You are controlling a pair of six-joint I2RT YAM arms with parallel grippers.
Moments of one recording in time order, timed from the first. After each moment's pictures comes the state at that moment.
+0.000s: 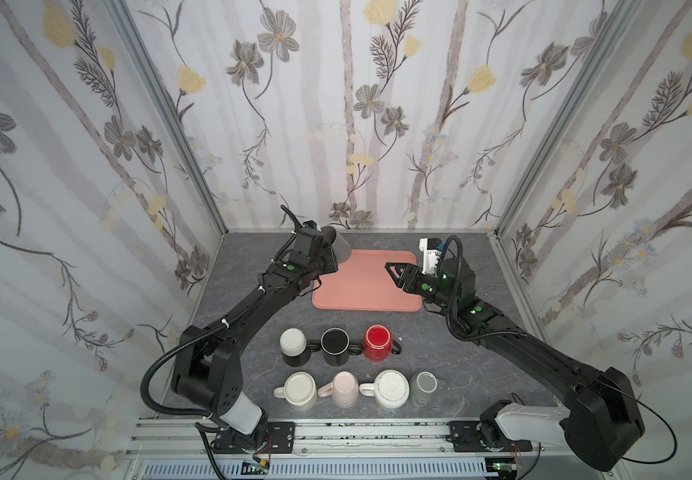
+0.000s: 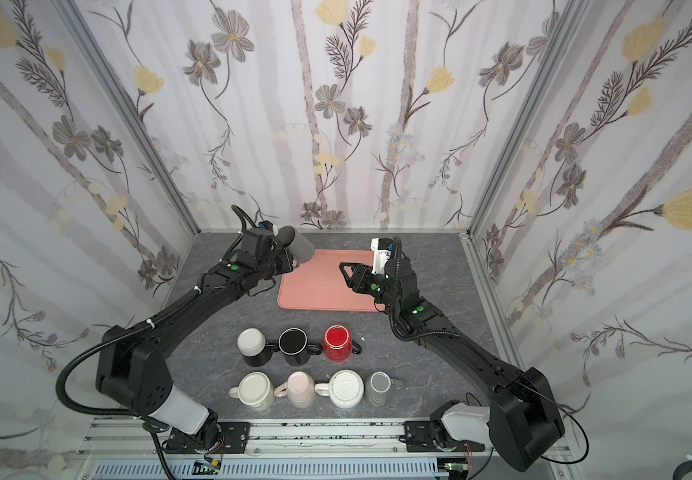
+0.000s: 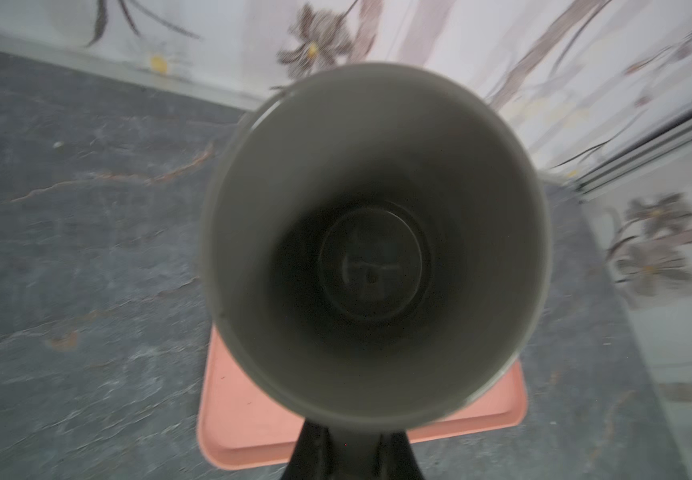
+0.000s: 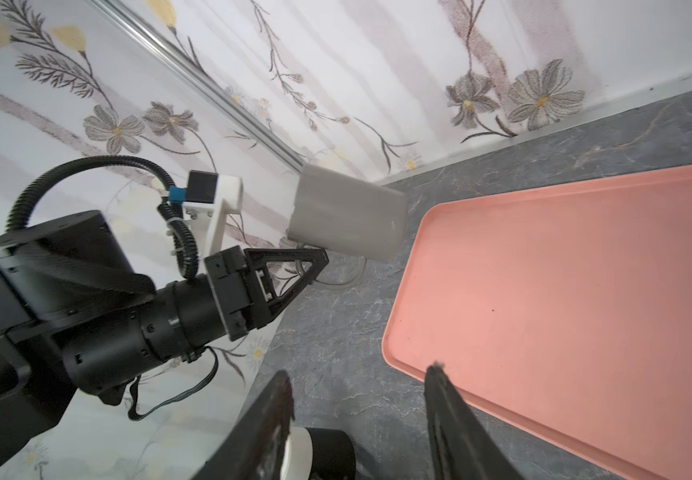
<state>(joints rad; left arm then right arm) -0.44 1.64 1.34 -0.40 -0.07 -0.48 0.55 1.25 0.87 0.18 -0.22 0.75</state>
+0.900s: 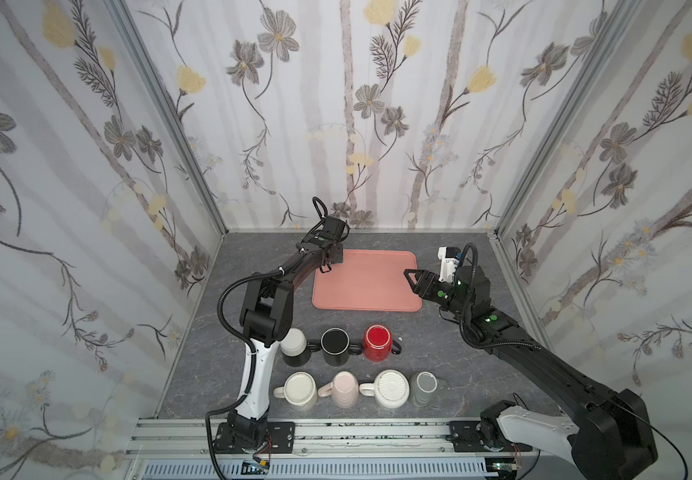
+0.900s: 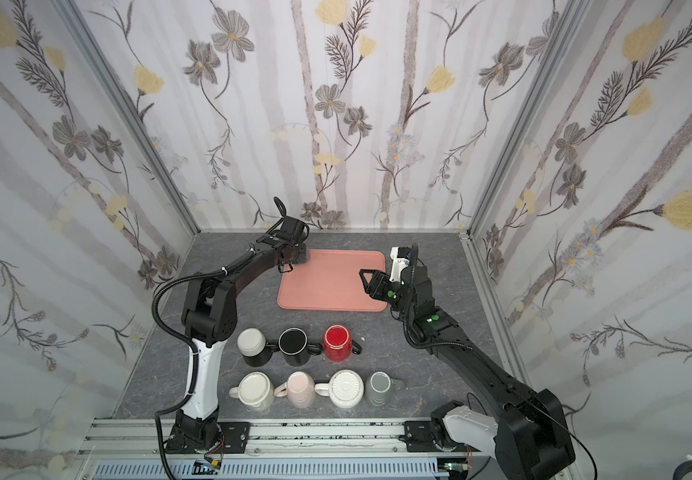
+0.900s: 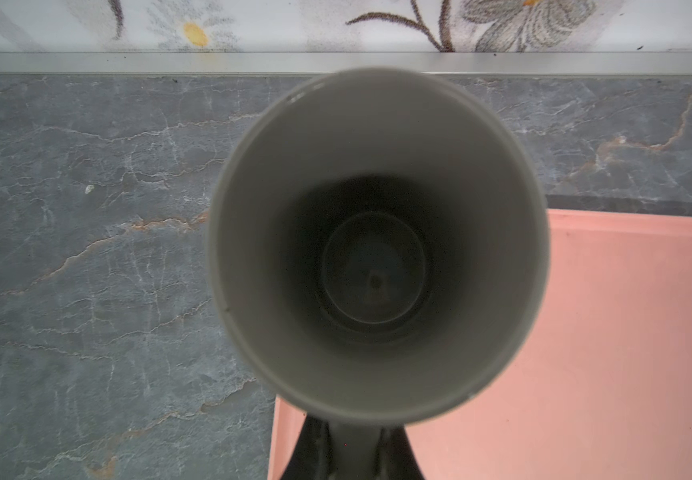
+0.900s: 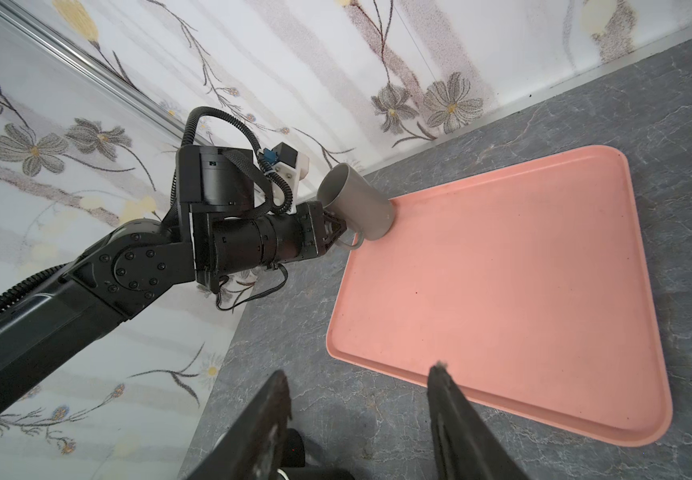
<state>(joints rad) -0.41 2.23 1.90 -0.61 -0.26 -0.33 0.45 1.16 0.77 0.11 -0.20 0.72</state>
